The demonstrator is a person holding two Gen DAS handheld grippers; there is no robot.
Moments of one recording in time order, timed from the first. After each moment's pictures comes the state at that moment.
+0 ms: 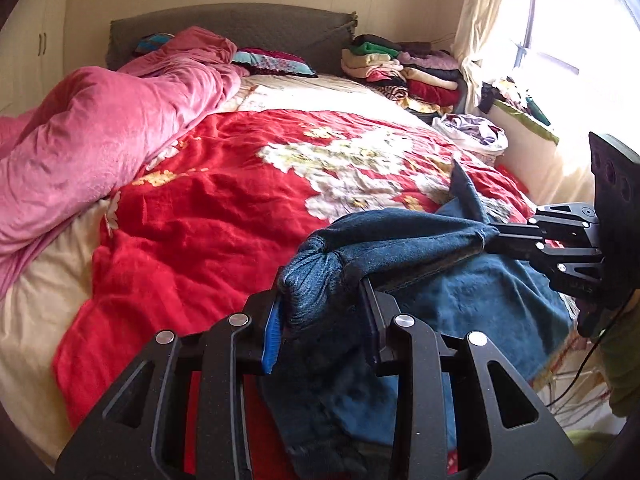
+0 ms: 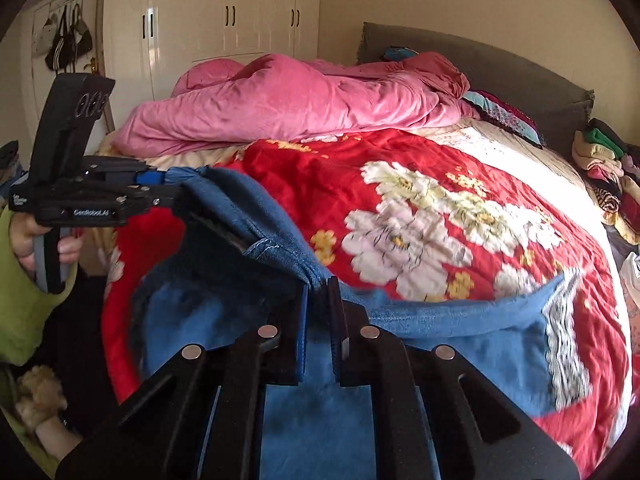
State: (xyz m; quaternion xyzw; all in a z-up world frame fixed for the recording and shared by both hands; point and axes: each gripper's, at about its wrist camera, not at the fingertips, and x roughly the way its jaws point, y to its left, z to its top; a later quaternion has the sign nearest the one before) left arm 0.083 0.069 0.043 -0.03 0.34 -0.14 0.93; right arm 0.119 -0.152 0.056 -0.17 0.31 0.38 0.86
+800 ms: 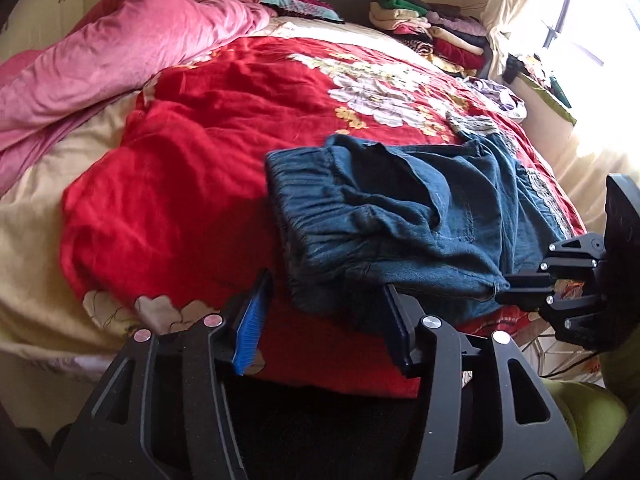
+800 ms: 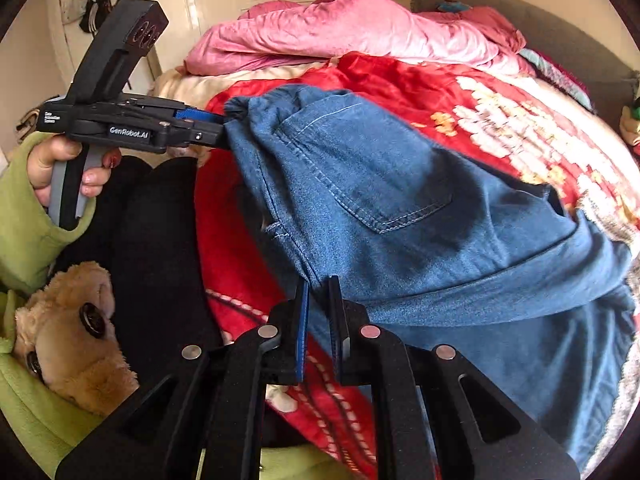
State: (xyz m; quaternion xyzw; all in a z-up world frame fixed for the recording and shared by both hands) left arm 0.000 0.090 -0.009 -0.06 0.43 -0.09 0.90; right arm 0.010 -0.134 -0.019 -0.19 0.39 0.45 0.78
